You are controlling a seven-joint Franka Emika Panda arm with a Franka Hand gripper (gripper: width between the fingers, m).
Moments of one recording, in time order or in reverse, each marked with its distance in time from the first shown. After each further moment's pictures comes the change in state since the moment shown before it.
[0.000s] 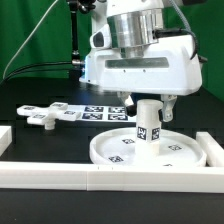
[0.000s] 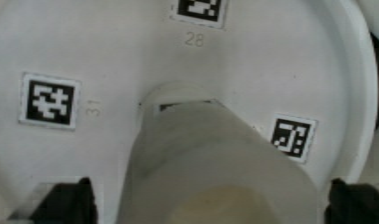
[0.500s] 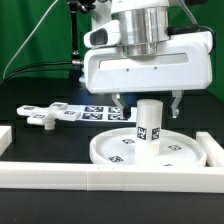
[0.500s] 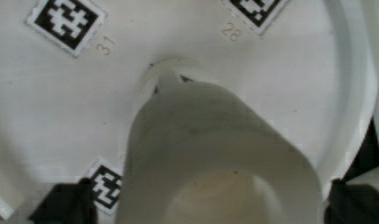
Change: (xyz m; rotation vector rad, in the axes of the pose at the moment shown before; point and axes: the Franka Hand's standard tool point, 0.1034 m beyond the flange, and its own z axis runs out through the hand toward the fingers) arm 0.002 -0.003 -0.002 -0.023 0.014 -0.450
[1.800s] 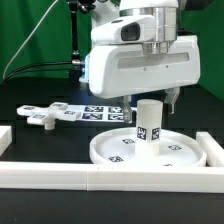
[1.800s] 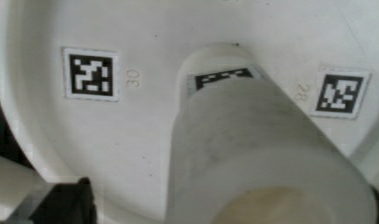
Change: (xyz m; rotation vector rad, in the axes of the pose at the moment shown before) arm 0.003 -0.002 0.000 -0.082 -0.004 -0.966
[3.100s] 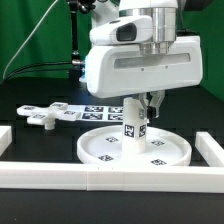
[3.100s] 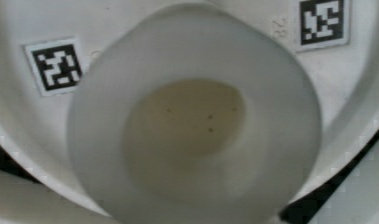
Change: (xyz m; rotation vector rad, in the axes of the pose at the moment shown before) arm -0.001 0.002 0.000 0.000 -0.001 0.131
